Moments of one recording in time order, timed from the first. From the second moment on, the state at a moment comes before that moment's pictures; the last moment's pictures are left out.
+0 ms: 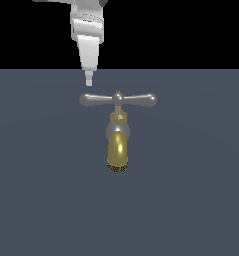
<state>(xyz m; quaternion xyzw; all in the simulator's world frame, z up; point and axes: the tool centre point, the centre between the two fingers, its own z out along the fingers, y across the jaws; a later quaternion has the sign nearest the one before) 0.032 0.096 0.246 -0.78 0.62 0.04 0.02</state>
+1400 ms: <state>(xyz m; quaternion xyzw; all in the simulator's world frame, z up) 0.042 0.108 0.197 -0.72 0.70 0.00 0.00</state>
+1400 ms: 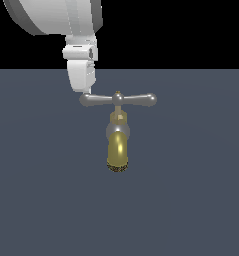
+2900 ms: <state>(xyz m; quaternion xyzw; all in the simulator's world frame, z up) -0.030 0.111 0.197 -0.72 0.70 0.00 0.00</state>
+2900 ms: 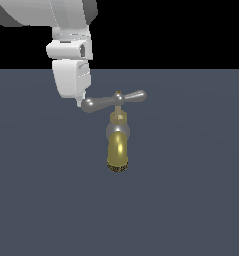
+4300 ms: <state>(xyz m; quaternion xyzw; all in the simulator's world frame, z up) -0.096 0.068 0.197 -0.73 0.69 0.00 0.00</state>
